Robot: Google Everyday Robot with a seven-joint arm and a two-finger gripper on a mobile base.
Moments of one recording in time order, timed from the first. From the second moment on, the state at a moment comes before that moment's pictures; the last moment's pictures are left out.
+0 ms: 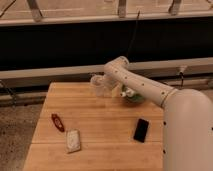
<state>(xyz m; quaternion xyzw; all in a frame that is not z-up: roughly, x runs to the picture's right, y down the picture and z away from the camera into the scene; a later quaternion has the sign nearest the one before) 0.014 0.006 0.914 -0.16 -0.17 -0.32 0.92</state>
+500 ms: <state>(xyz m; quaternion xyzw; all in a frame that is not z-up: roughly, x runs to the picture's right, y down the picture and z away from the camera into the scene) 0.012 0.013 0.920 -0.16 -0.17 -0.33 0.92</state>
